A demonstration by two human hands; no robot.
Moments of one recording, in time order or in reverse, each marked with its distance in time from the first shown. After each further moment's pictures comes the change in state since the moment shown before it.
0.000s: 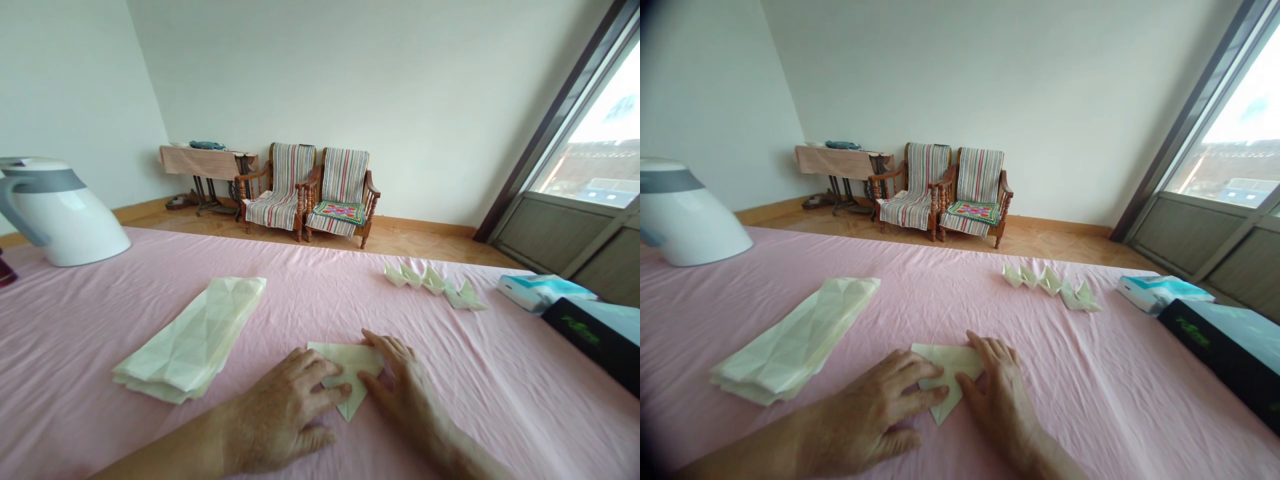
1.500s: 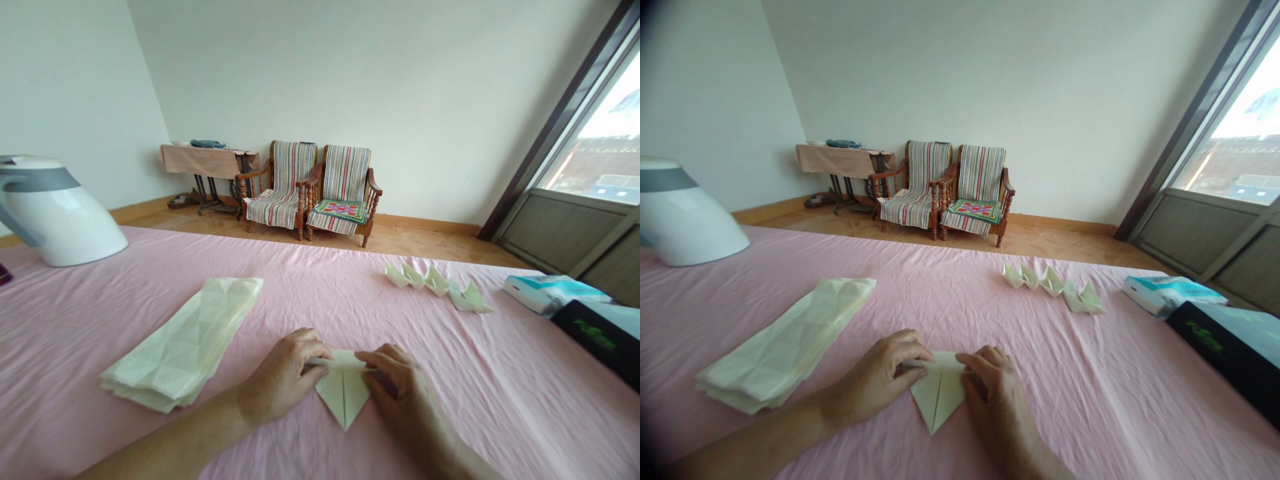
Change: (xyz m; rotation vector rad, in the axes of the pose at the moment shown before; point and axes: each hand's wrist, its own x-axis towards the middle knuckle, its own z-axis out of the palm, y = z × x) left_hand 0.032 -0.030 0.019 -0.360 0.335 -0.271; right_hand 0.007 -0.006 -0.004 0.249 -0.112 0.131
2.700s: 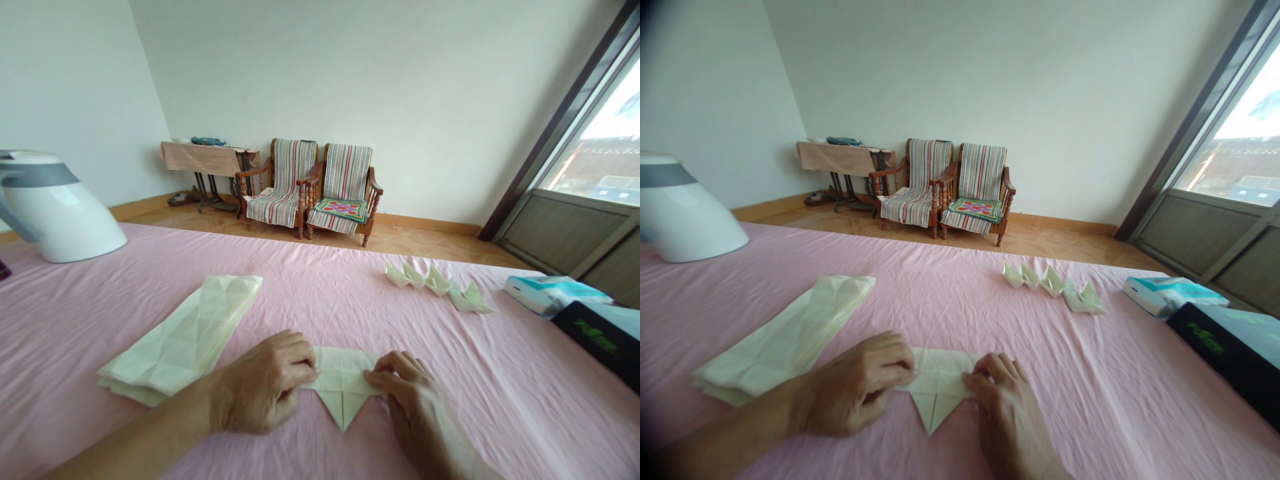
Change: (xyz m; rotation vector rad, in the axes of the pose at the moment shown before) left_hand -0.011 0.001 -0.032 0.261 -0.231 0.406; right_hand -0.015 -0.003 -0.014 -0.373 -0.062 -0.141
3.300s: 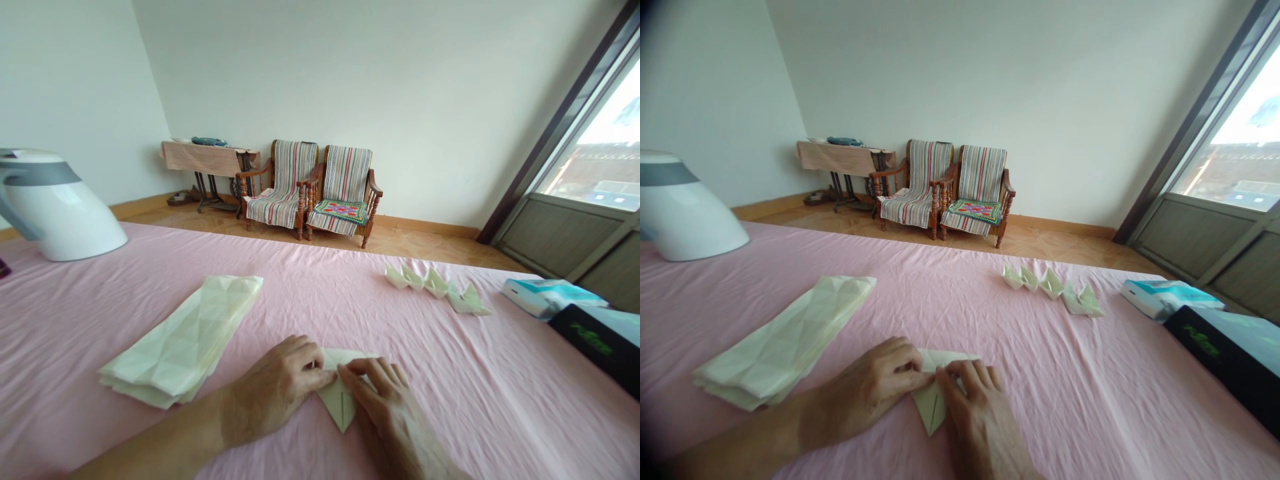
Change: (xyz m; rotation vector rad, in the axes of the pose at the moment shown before) left_hand 0.005 0.010 0.016 0.106 0.015 -0.092; right_hand 0.005 -0.021 0.013 -0.016 -0.067 -0.160
